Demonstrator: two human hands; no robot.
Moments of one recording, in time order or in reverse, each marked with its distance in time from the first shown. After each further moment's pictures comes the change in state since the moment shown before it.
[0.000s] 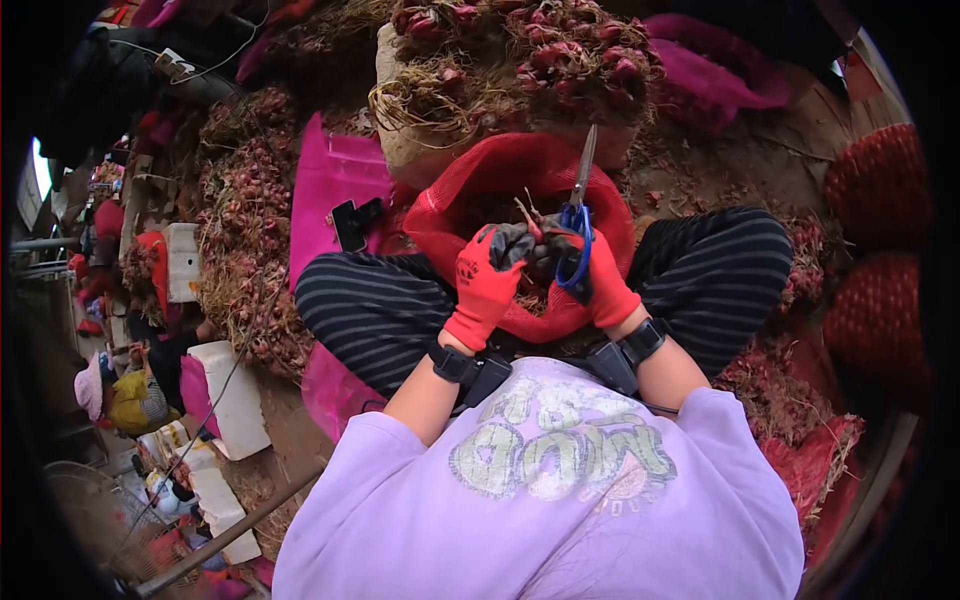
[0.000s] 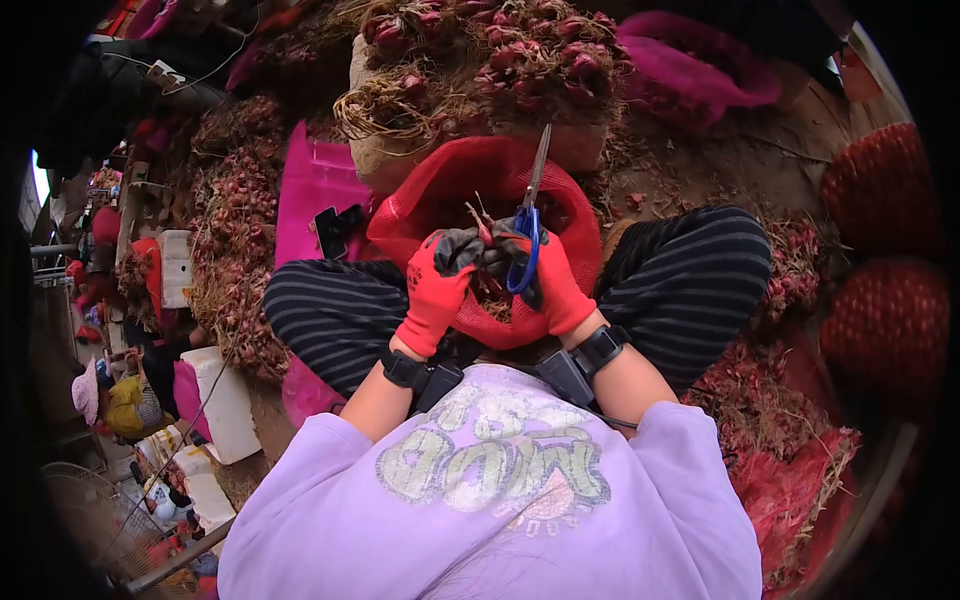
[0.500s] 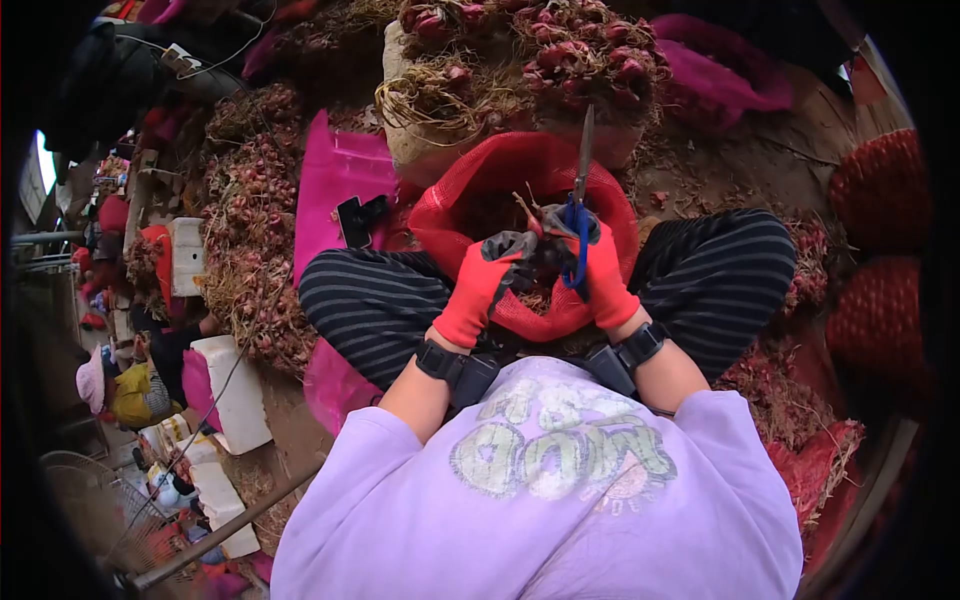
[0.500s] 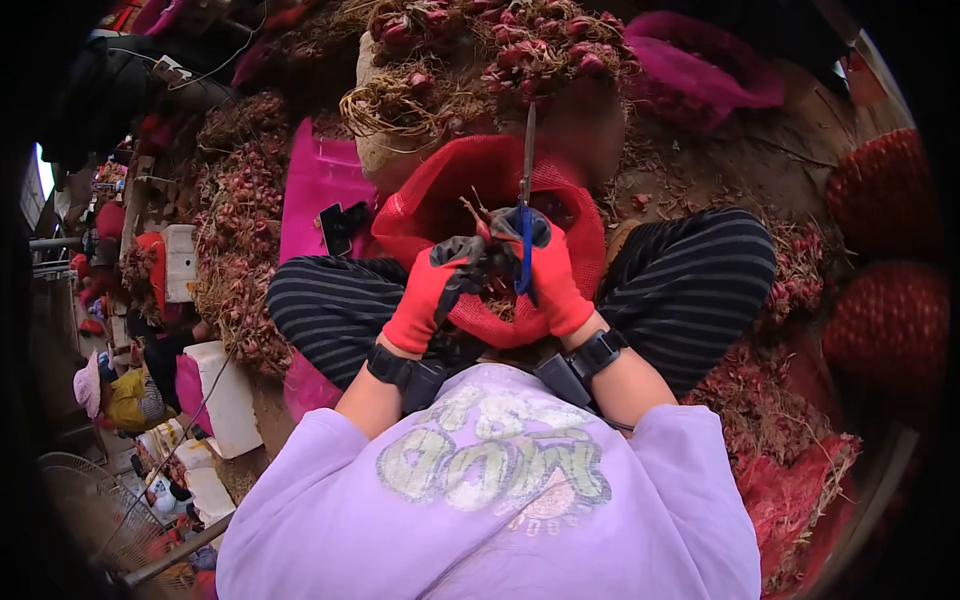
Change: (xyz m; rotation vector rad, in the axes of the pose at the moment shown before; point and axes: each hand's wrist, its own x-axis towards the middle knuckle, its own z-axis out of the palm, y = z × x) left_hand -0.001 0.009 -0.009 -0.776 -0.127 -0.622; right_hand 0.003 -0.005 0.018 -0.379 0.040 -0.272
